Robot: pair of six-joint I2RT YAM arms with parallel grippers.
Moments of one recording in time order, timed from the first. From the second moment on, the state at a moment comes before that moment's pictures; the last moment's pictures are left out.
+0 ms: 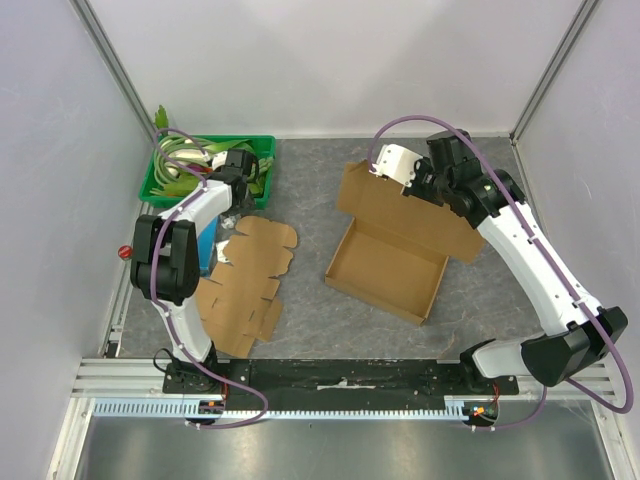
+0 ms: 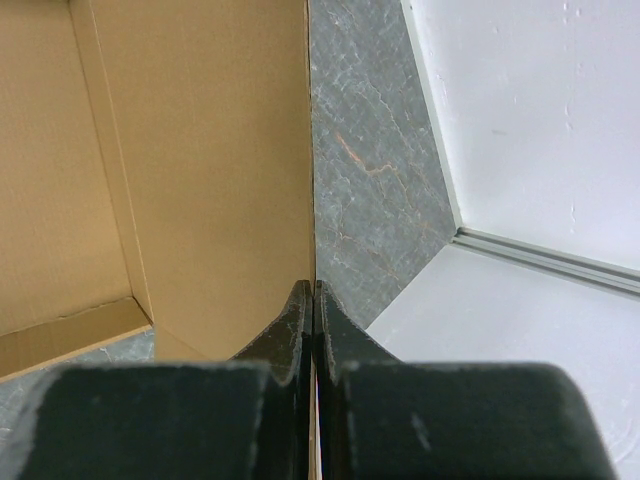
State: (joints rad) left arm -0.20 1.88 1.36 -0.53 -0.43 -0.56; right arm 0.43 1.37 1.53 -0.88 0.11 -0.87
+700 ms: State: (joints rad) left arm -0.20 1.90 1.36 -0.55 -0.47 -0.52; right arm 0.43 1.37 1.53 -0.87 0.10 -0.87
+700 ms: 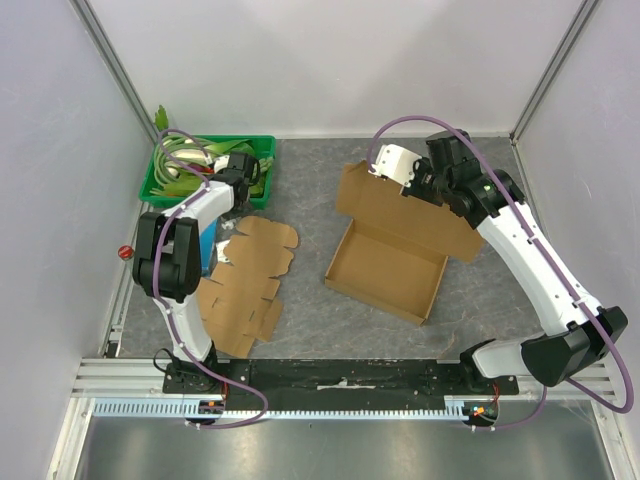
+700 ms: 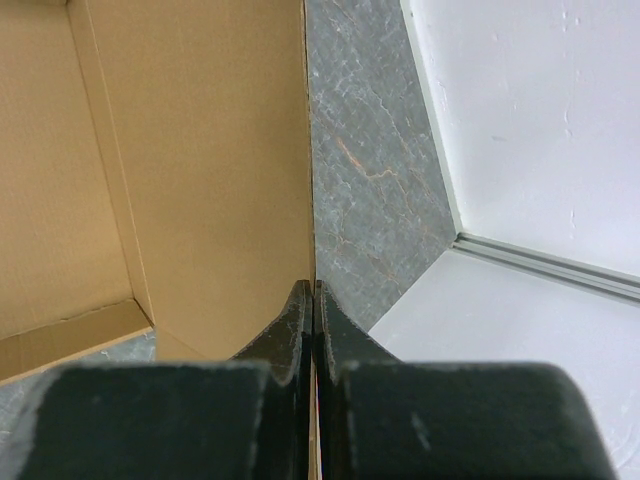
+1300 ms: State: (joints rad) left arm -0.20 1.74 1.33 -0.58 -0.44 -0.50; right arm 0.44 1.37 1.50 -0.82 0.08 -0.89
